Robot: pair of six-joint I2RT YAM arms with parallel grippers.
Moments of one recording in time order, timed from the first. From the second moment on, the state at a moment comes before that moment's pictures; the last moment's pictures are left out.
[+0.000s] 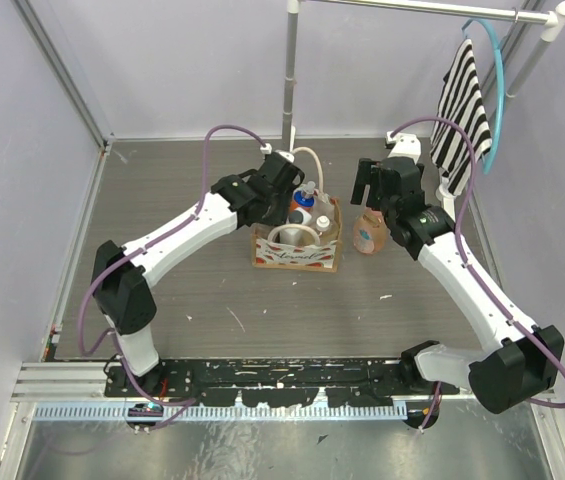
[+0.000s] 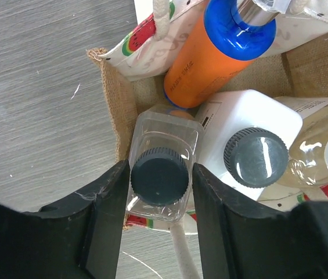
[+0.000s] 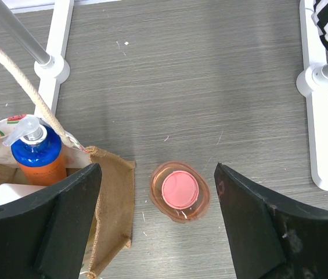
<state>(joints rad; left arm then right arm) -0.81 1.80 1.68 -0.80 -0.35 -0.40 0.37 1.20 1.14 -0.40 0.39 0.27</state>
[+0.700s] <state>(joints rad) -0.81 1.80 1.78 -0.94 -0.35 -0.38 0.37 1.20 1.13 -0.40 0.39 0.27</state>
